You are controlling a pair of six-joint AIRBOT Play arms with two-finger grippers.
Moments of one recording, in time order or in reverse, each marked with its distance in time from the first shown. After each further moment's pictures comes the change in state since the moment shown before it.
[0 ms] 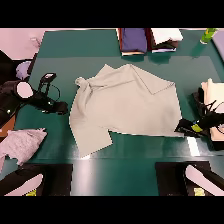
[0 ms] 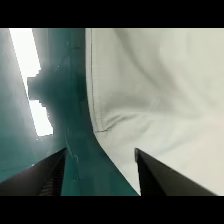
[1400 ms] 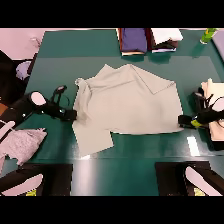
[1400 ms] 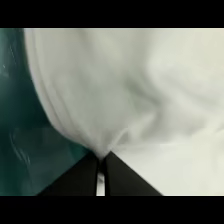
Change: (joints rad) left arm -0.004 -0.076 -0.113 -0.242 0.146 0.123; right arm 0.119 0.093 0.092 -0.080 -0.037 0.030
